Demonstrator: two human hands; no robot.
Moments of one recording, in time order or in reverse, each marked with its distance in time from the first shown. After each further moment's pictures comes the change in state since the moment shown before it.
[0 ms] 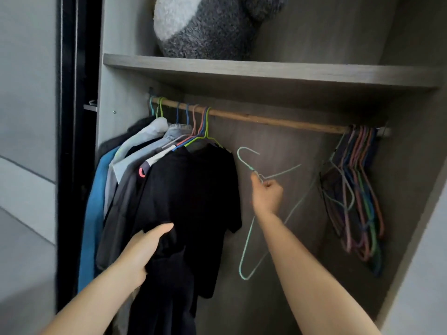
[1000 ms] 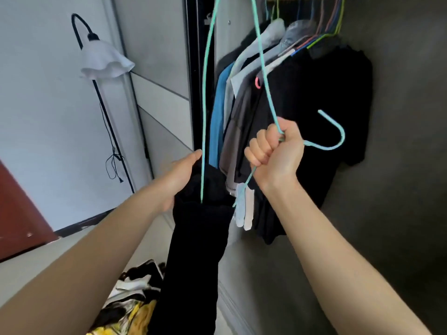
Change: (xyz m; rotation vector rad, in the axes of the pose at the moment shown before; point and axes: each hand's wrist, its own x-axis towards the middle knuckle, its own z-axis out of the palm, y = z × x) left_hand -0.081 -0.009 -0.122 0.333 0.396 -0.109; right_hand -0.208 0.009 0.059 1.076 -0.926 0.526
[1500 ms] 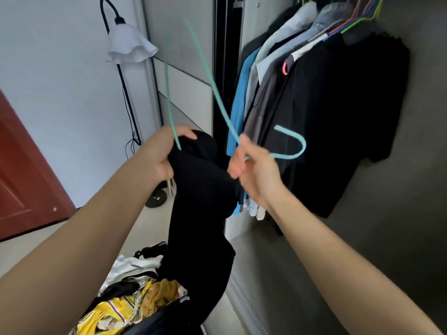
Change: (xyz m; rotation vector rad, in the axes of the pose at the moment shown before) left_hand -0.010 0.005 -0.056 -0.401 -0.019 0.023; right_hand -0.016 0.065 -0.010 -0.250 -0.297 0.233
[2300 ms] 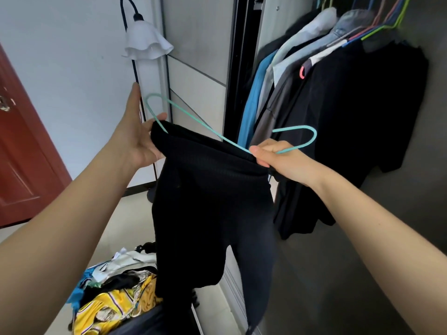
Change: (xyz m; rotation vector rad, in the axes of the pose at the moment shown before) left_hand -0.002 0.019 -0.056 -0.410 0.040 0.034; right_hand 0.017 -0.046 -0.028 -1.217 -0.227 0.118
